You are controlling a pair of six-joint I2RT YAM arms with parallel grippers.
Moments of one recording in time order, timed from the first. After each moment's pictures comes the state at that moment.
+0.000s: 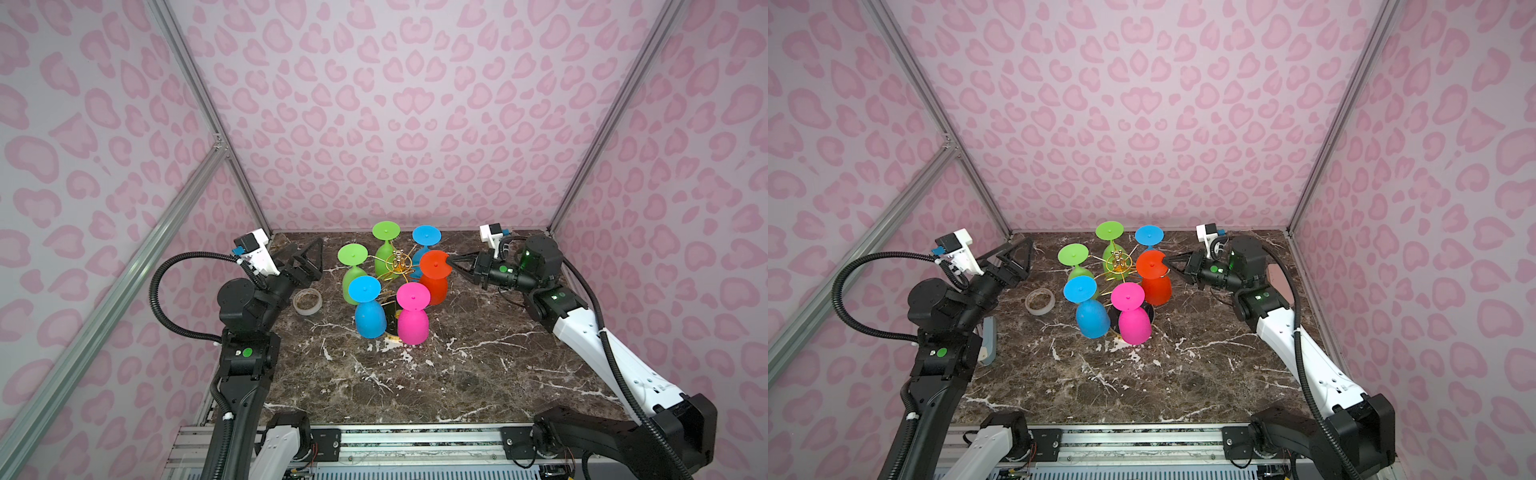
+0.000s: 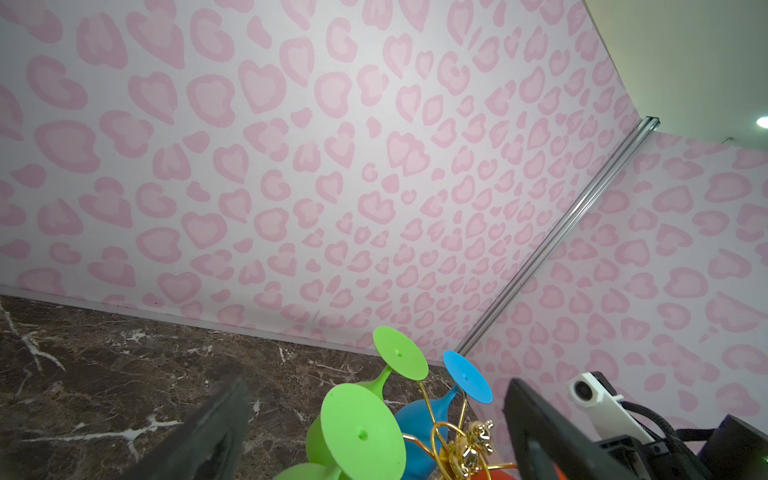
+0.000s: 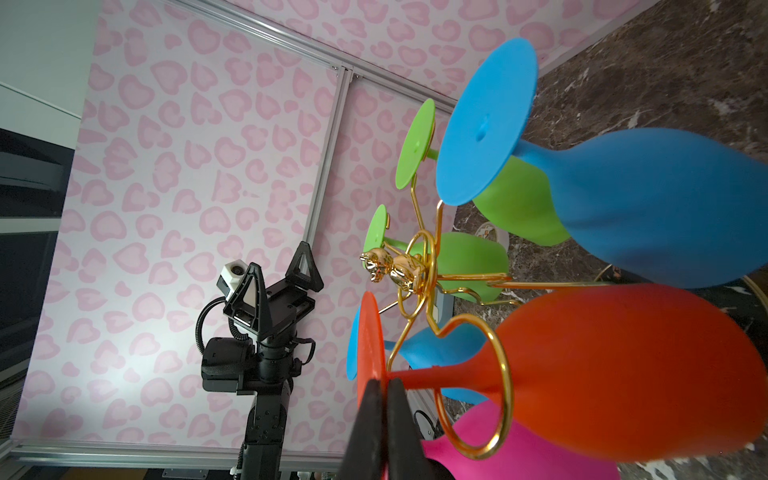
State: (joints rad) left arm 0.03 0.80 0.89 0.06 0.38 -0.62; right arm 0.34 1.22 1.05 0.02 -0.80 1.14
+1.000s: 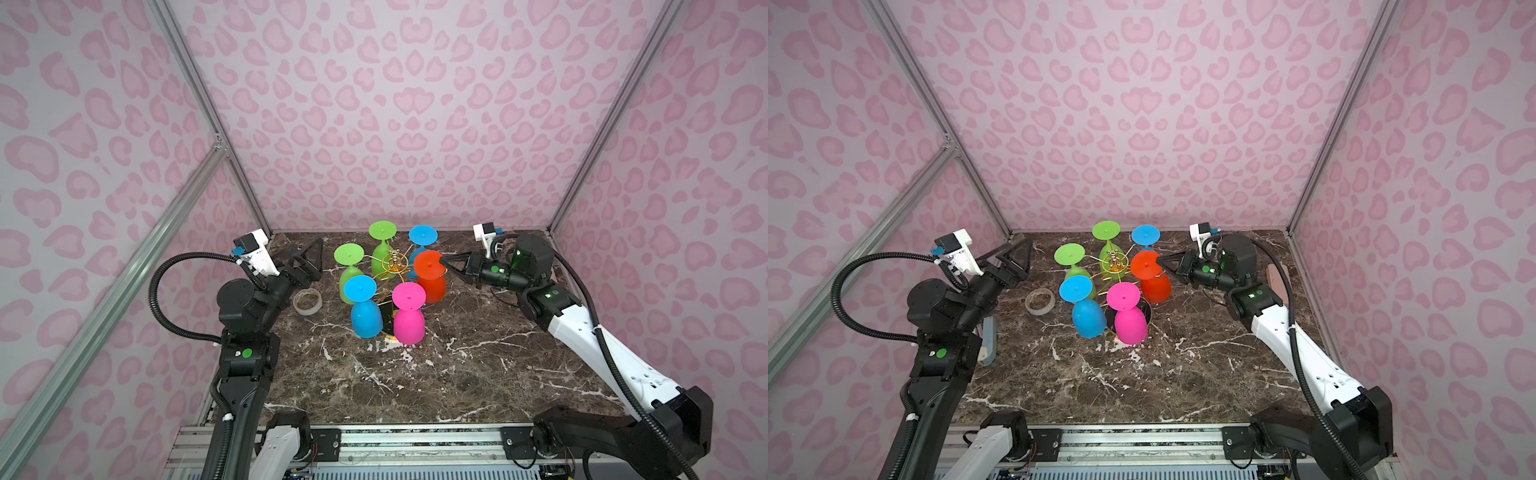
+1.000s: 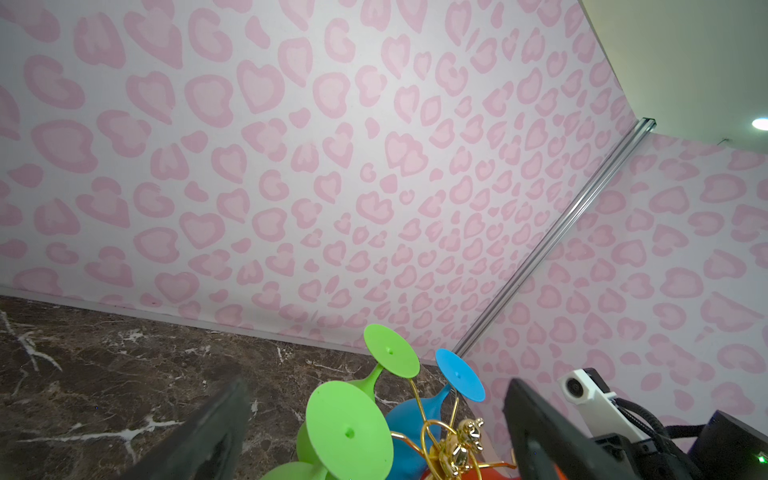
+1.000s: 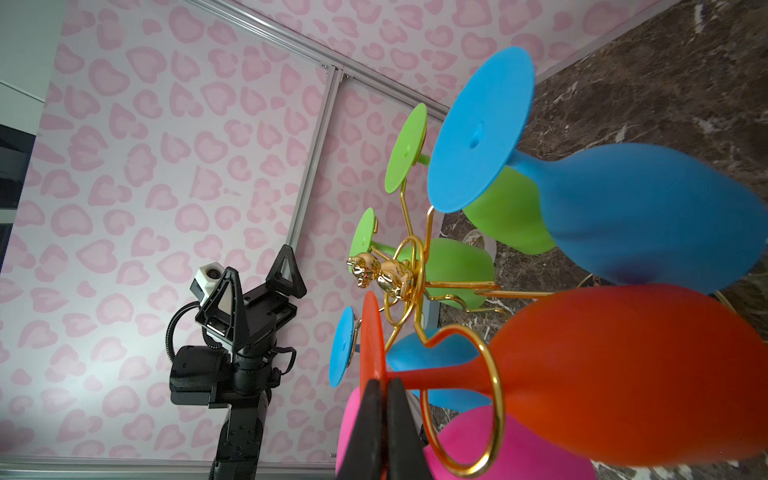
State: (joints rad) left arm 0.03 0.79 0.89 0.06 0.39 -0.62; right arm 0.40 1.25 1.08 -0.01 -0.71 1.08
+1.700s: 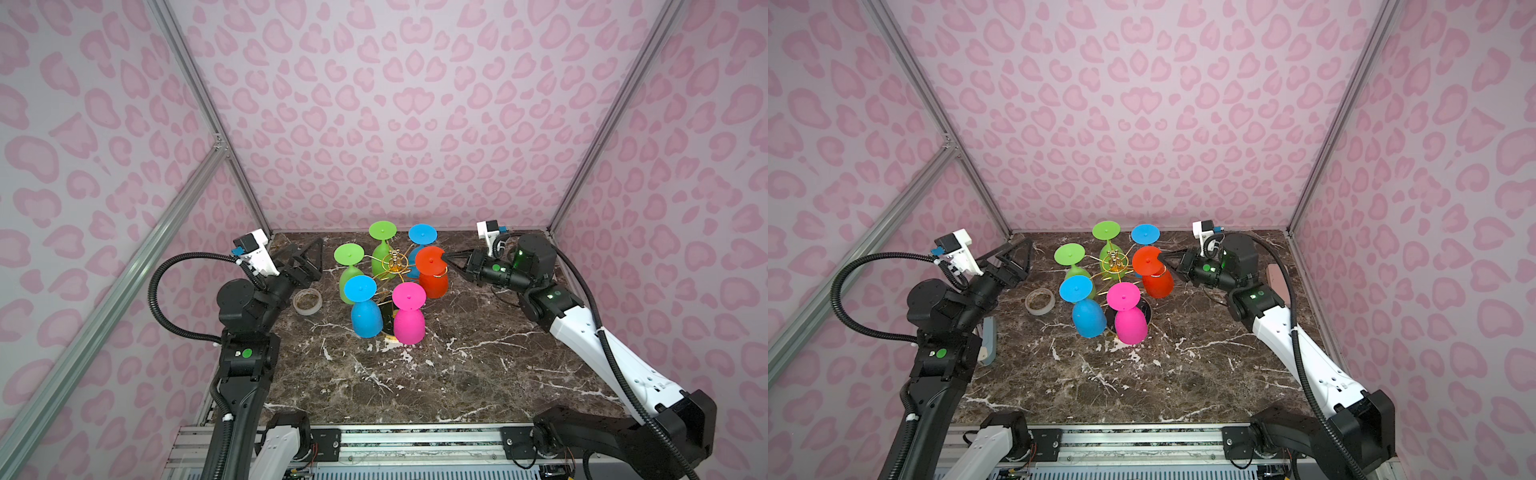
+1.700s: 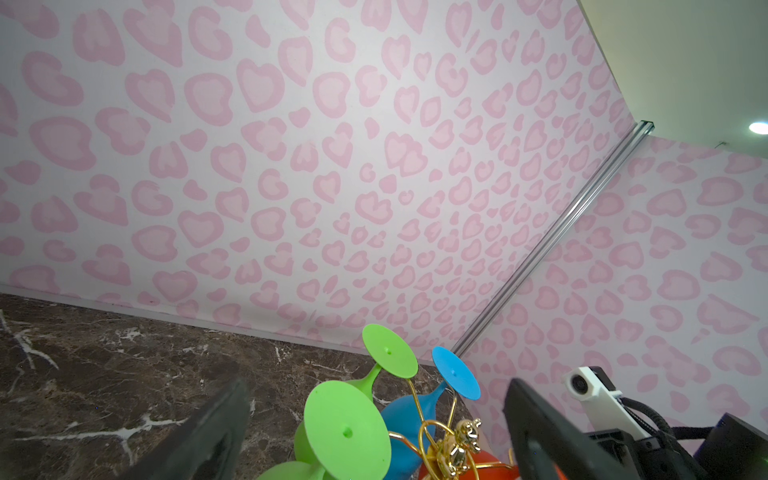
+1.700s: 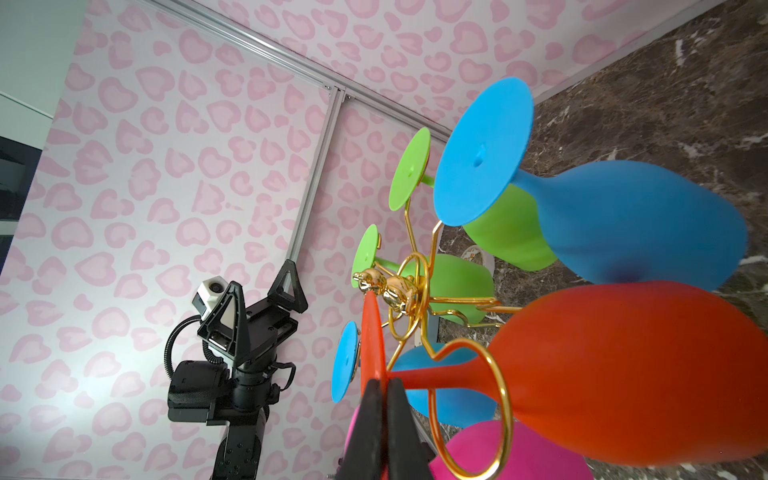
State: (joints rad) left arm 0.02 0.80 0.89 0.06 0.39 -0.63; right arm 0.40 1.24 1.09 -0.01 -0.66 1.08
